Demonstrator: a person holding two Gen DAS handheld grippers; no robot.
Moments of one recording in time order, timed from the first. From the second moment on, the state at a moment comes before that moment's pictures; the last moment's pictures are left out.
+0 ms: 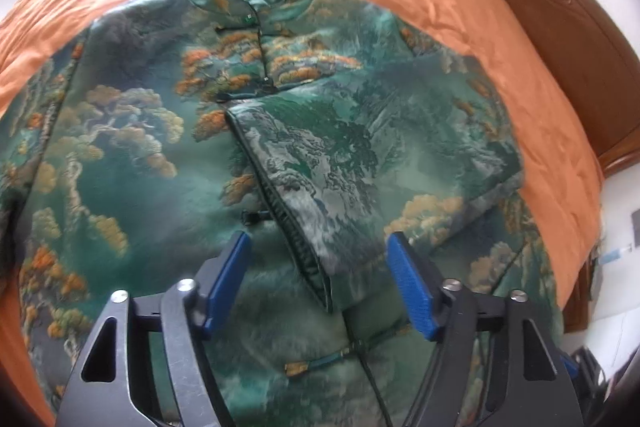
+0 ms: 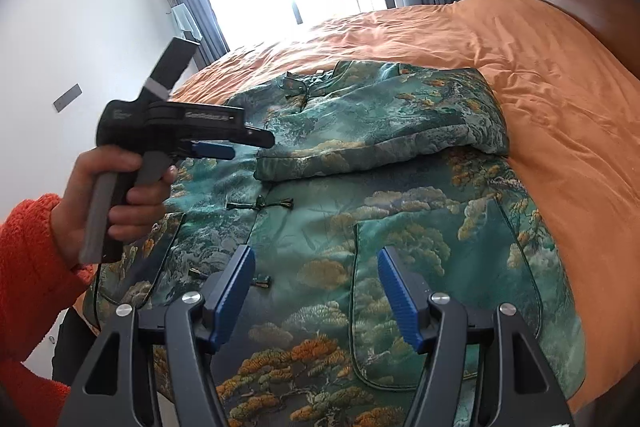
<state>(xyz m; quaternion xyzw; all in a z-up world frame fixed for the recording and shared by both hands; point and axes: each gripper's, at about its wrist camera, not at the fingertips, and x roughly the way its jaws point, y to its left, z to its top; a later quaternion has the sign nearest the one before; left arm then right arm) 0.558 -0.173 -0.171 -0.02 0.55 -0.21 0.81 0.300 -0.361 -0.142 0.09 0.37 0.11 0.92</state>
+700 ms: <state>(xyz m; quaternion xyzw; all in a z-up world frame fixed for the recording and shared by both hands) 0.605 -0.169 -0.176 -0.02 0.51 -0.18 0.84 0.419 -0.424 -0.125 0.07 0.36 0.05 0.93</state>
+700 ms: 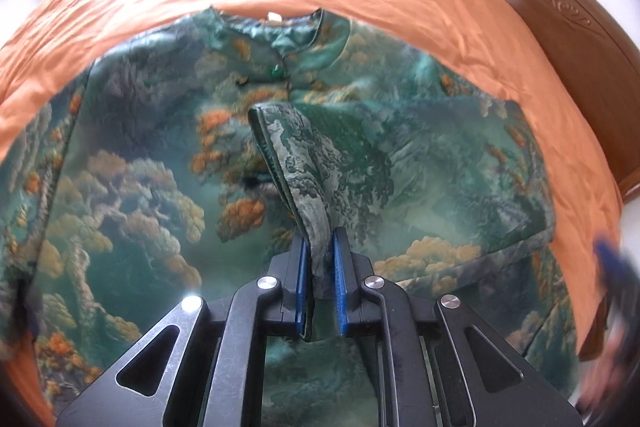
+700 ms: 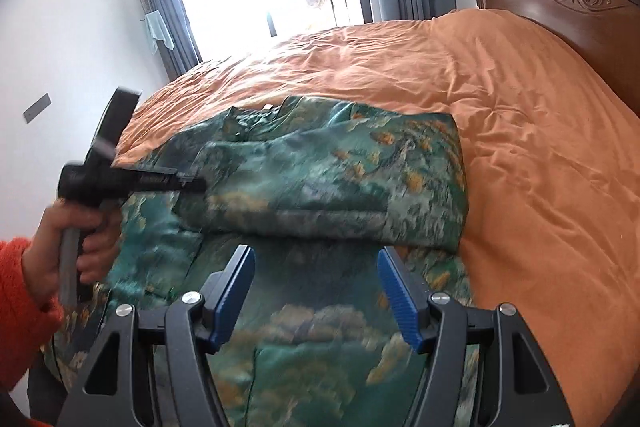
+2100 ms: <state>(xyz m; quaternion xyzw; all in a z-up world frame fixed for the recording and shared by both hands) 0.514 -0.097 -0.147 0.01 0.44 -0.10 0.89 0.467 -0.426 -0.168 0.04 0.45 0.00 0.89</state>
